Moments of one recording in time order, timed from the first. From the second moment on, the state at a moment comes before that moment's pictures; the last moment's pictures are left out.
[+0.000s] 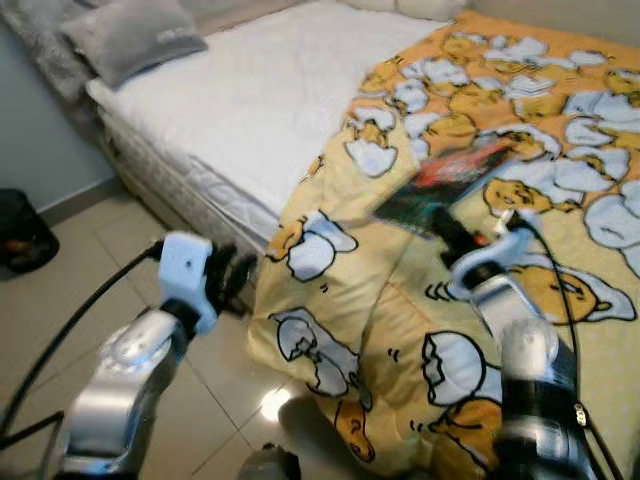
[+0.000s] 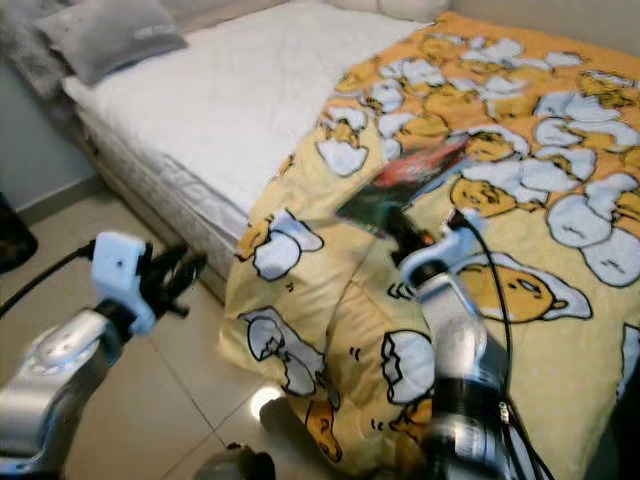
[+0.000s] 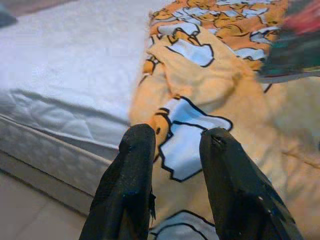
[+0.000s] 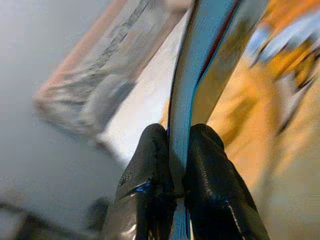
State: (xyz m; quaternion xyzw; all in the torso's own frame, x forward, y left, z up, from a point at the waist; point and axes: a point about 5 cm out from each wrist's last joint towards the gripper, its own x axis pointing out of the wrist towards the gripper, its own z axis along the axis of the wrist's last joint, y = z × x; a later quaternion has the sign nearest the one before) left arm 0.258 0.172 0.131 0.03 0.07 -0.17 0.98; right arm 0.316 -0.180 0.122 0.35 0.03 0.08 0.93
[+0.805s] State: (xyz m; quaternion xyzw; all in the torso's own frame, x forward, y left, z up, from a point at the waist) left arm 0.277 0.158 0.133 0.09 0.05 -0.14 0.99; right arm 0.270 -0.180 0.109 0.11 0.04 -0.04 0.99
